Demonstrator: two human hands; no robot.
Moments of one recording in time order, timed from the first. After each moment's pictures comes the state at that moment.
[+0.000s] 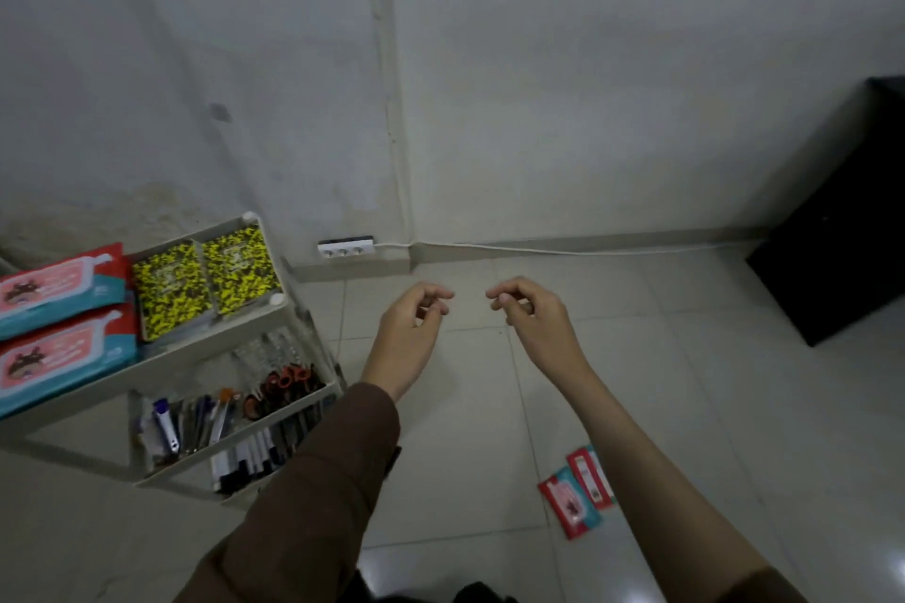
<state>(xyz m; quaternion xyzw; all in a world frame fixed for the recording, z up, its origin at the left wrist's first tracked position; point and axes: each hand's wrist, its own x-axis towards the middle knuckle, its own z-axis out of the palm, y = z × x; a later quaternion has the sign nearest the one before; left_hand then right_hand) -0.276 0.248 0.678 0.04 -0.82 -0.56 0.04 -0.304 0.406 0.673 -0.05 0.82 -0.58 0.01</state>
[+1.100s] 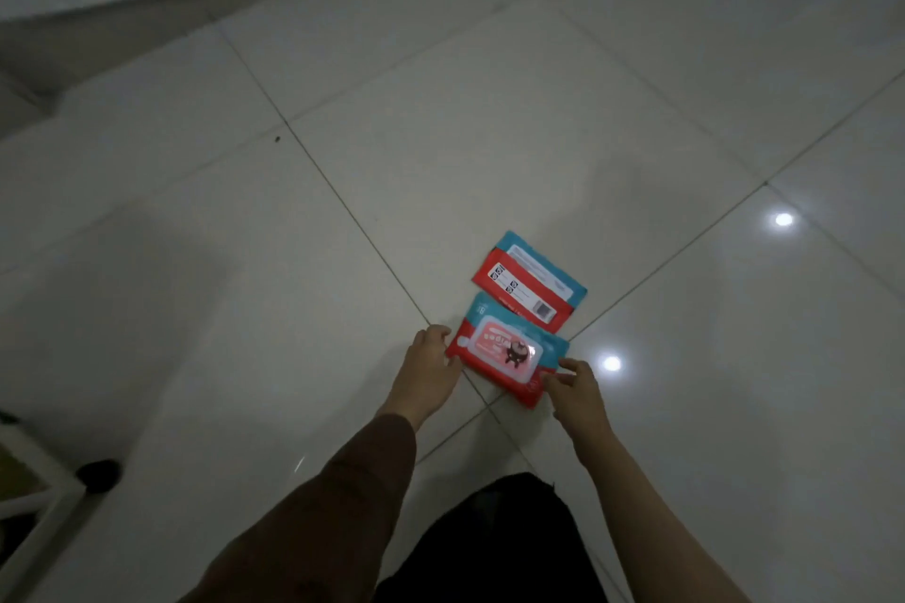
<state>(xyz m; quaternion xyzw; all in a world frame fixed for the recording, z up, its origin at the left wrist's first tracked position) -0.290 0.498 -0.045 -0.05 -0.86 -0.35 -0.38 -0.187 0.638 -0.050 0.55 0.60 -0.57 0.09</state>
